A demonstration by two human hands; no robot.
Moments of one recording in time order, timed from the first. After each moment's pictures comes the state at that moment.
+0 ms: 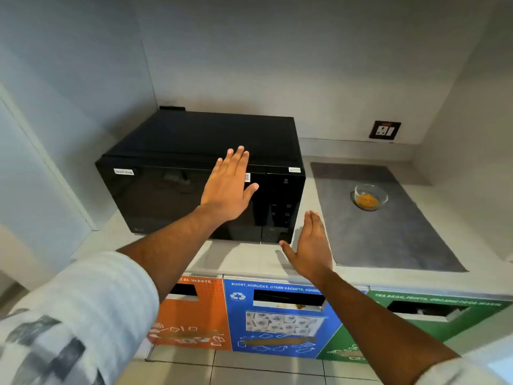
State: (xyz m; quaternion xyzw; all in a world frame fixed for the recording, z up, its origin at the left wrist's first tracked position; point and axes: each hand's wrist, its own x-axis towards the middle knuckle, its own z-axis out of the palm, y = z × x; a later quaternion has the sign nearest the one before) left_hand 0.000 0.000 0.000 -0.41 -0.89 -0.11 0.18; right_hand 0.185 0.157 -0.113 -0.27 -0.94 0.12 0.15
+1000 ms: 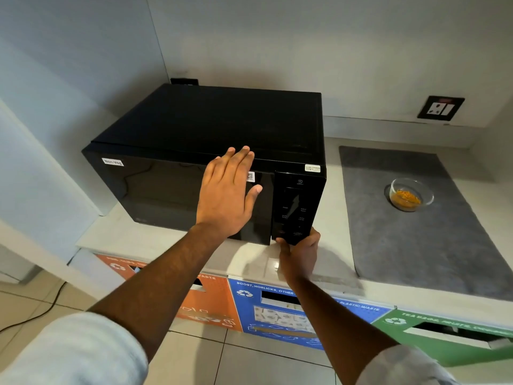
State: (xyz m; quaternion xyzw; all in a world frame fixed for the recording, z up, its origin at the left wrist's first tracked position) left_hand -0.005 0.011 -0.032 -0.34 -0.90 -0.09 0.27; right_hand 0.100 0.154 -0.206 -0.38 -0.77 0.44 0.27
